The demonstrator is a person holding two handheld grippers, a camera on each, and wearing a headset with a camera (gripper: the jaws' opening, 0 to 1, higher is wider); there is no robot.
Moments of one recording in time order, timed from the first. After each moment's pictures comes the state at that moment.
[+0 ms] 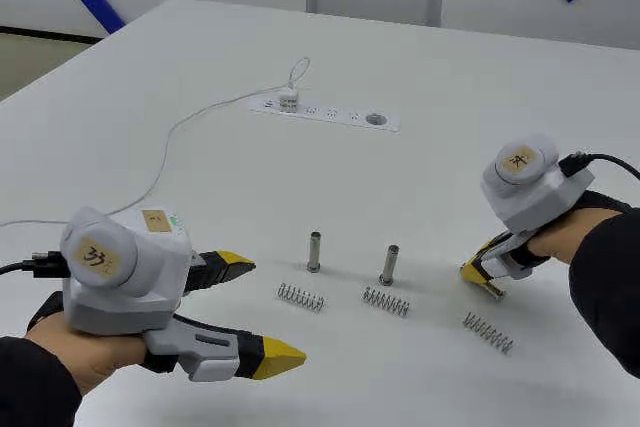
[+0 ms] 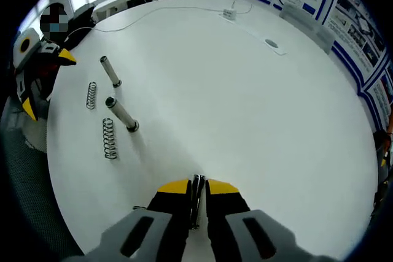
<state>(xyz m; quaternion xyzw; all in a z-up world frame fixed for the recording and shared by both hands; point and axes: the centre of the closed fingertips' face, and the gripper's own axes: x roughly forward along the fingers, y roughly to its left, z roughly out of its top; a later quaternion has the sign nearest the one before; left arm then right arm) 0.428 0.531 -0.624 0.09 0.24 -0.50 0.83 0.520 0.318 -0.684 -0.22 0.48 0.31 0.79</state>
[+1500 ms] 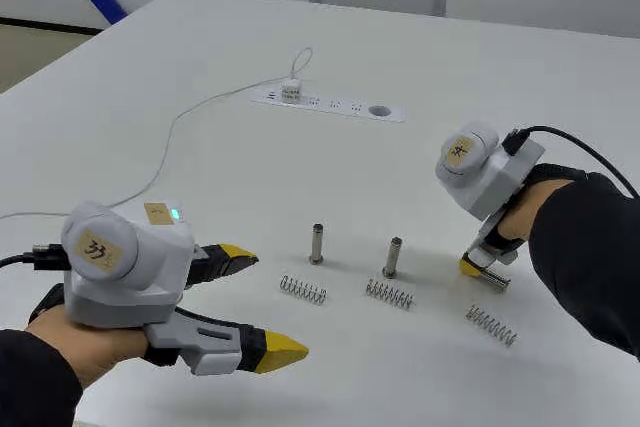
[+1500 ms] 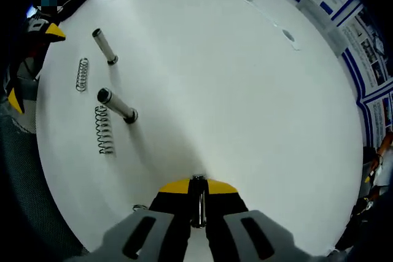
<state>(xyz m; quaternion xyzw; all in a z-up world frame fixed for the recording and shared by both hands) 0.427 0.531 -0.625 0.10 0.24 -0.50 0.83 0.521 0.317 -0.692 -0.31 0.54 0.28 0.73</state>
